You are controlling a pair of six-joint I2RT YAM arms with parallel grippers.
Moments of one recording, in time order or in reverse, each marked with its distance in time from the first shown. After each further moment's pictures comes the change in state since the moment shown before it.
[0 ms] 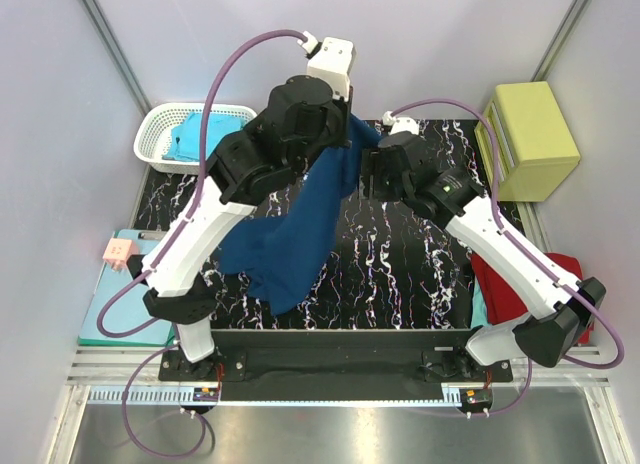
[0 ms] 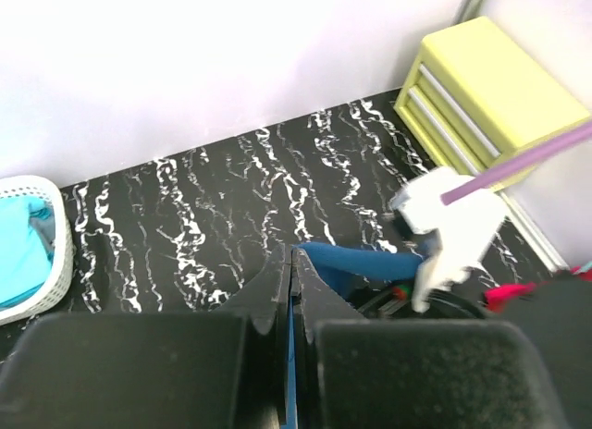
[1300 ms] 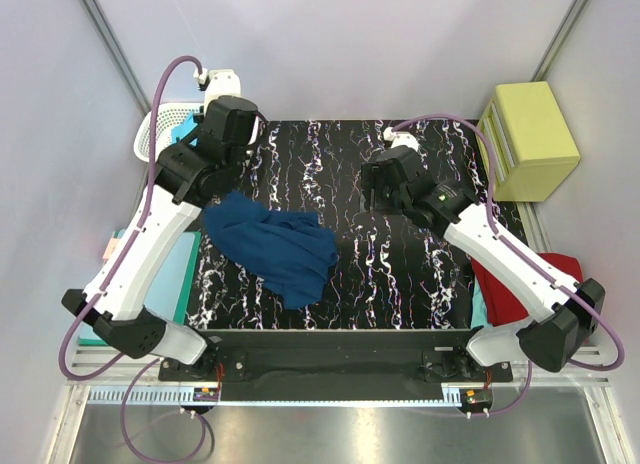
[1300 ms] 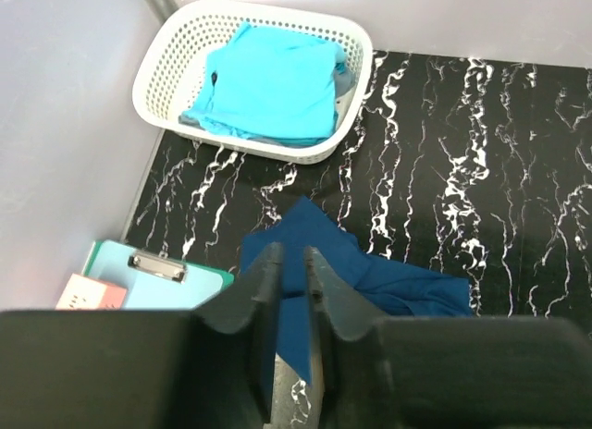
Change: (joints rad) left arm 0.356 -0.365 -0.635 -0.061 -0.282 -0.101; right arm 0.000 -0.033 -0.134 0.021 -0.019 0.060
